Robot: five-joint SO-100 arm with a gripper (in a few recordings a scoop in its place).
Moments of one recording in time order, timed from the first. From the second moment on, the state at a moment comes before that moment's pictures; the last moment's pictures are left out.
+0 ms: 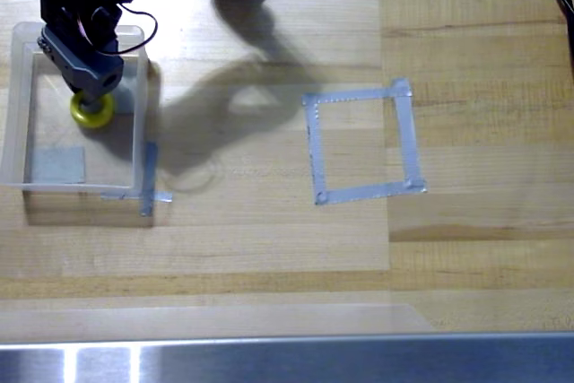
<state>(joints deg) 50.3 99.3 128.2 41.9 88.8</state>
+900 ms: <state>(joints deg) 49.6 97.0 128.1 40.9 88.8</state>
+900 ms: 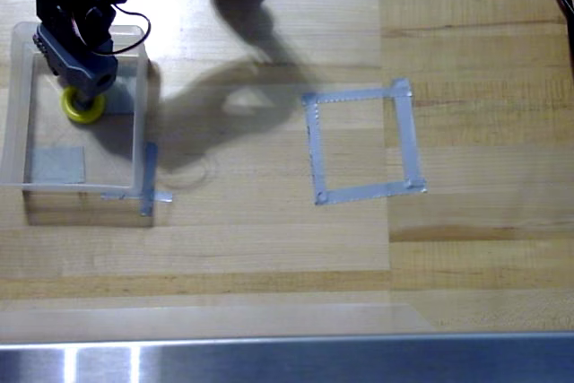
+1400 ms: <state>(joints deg) 39.6 112.9 127.3 42.6 88.6</state>
